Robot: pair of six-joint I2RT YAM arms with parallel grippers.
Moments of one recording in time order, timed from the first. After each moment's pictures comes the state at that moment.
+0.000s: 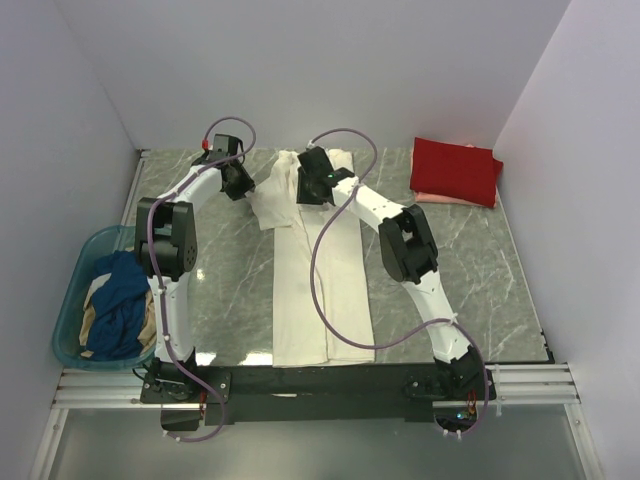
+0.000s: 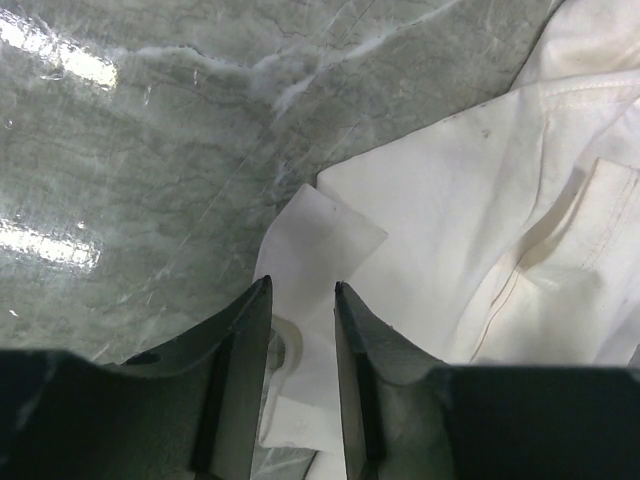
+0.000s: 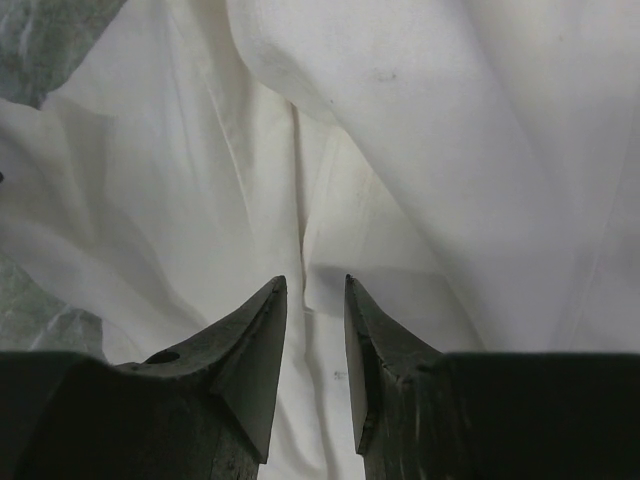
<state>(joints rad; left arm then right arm) -0.15 2.18 1.74 -0.46 -0.05 -0.72 0.58 2.46 2.13 -0.47 0.09 0.52</state>
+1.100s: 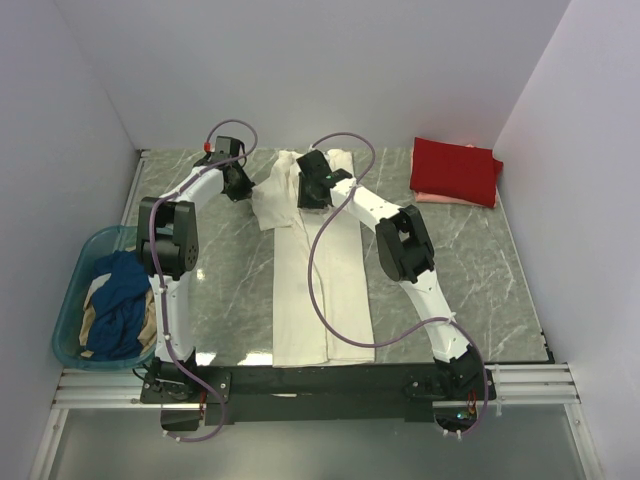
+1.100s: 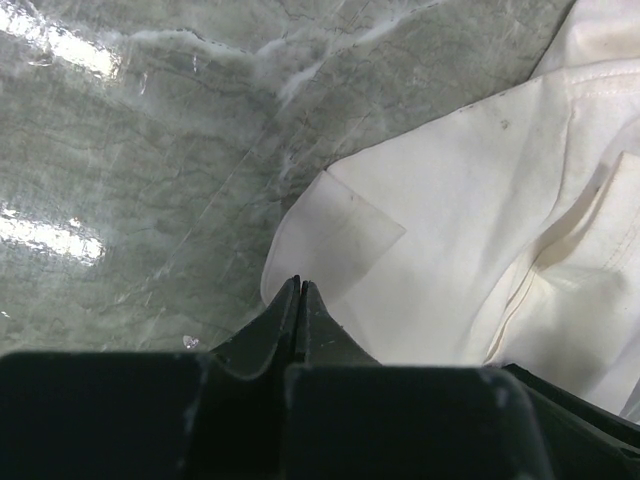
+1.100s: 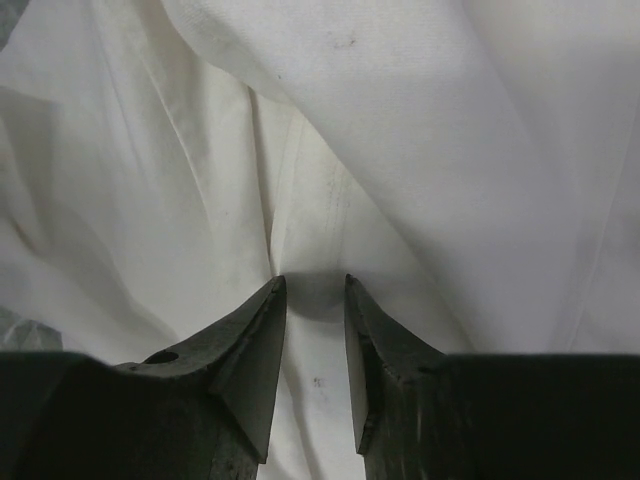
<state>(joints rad) -0.16 2.19 1.74 -0.47 -0.05 -0.71 0.58 2.51 2.17 -0.54 0.11 0.54</state>
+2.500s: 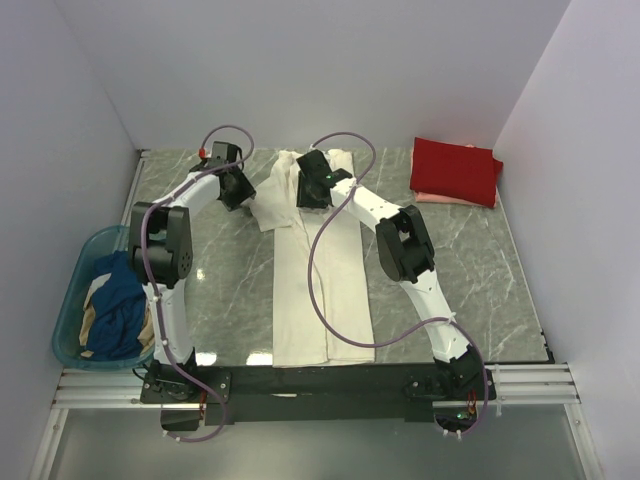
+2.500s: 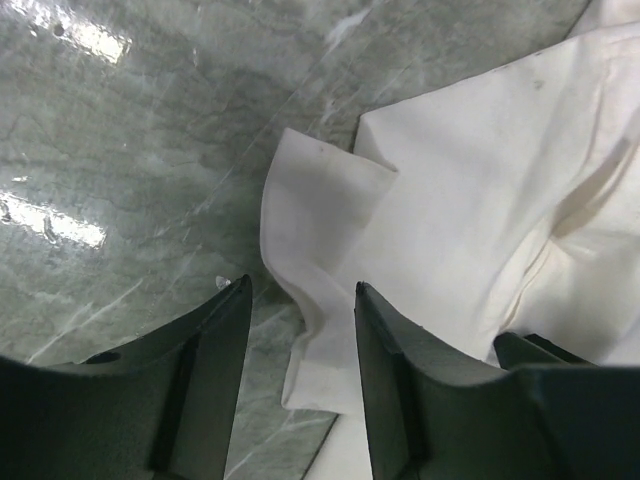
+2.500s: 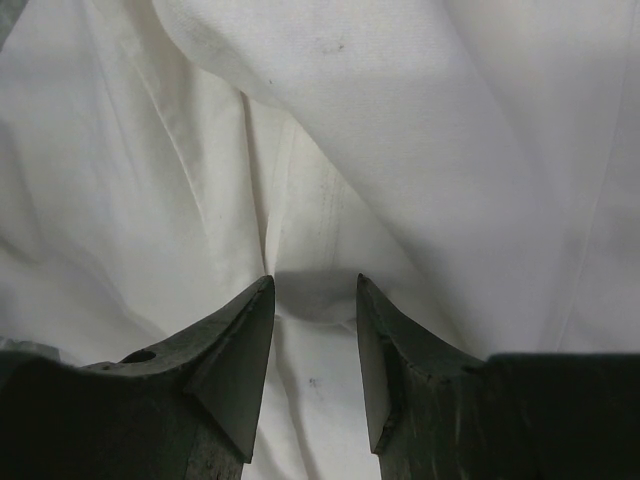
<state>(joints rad) -0.16 2.08 1.60 -0.45 -0.07 -0.75 0.59 2.50 2.17 -0.54 0.13 0.54</state>
